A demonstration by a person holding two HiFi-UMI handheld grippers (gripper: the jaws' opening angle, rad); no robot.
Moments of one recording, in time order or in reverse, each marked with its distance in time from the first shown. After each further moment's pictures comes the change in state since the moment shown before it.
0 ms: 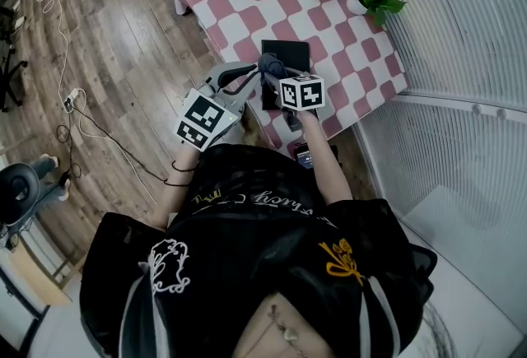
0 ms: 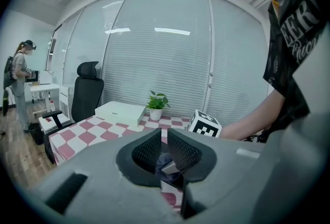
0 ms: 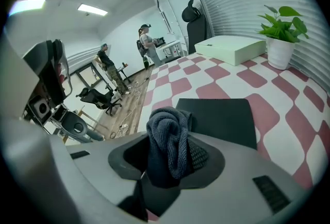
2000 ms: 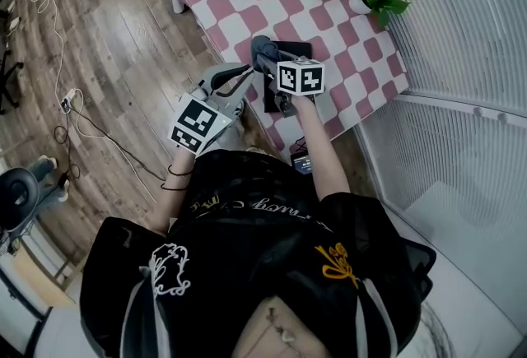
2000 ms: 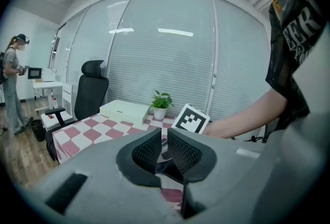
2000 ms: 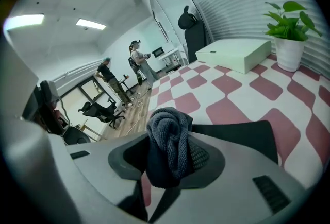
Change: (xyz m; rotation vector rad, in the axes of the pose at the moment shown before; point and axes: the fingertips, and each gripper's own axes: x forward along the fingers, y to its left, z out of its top) left arm -0.009 0.024 -0.008 -0.026 -0.009 0.016; right arm 0.025 0.009 0.059 0.082 -0.101 0.057
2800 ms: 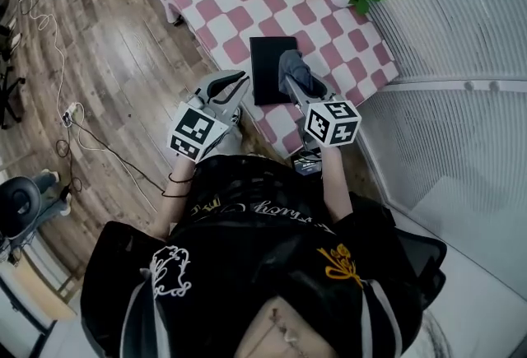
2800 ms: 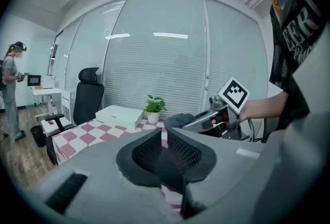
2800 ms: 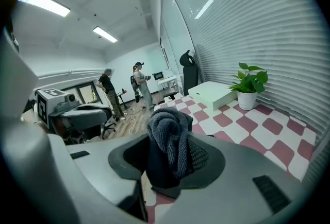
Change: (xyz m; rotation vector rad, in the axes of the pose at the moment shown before) left arm -0.016 -0.058 0.011 0.047 -0.038 0.010; right arm -0.185 0.024 -0.003 -0.124 -0.275 -0.120
